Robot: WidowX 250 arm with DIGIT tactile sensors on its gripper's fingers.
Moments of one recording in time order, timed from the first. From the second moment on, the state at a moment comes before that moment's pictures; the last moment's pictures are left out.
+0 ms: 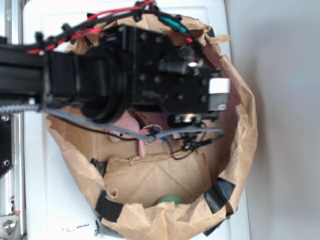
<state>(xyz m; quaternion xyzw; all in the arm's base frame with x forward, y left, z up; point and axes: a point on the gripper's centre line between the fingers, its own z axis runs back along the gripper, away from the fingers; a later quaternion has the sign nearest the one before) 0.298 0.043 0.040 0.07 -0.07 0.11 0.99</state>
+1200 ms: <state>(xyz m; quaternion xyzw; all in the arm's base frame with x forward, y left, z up) 0.262 0.036 0.099 0.00 -0.07 0.06 1.00</state>
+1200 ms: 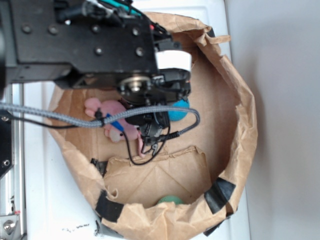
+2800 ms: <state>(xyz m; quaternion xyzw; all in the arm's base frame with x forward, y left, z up) 0.315 0.045 0.022 0.08 -0.09 0.11 0.99</state>
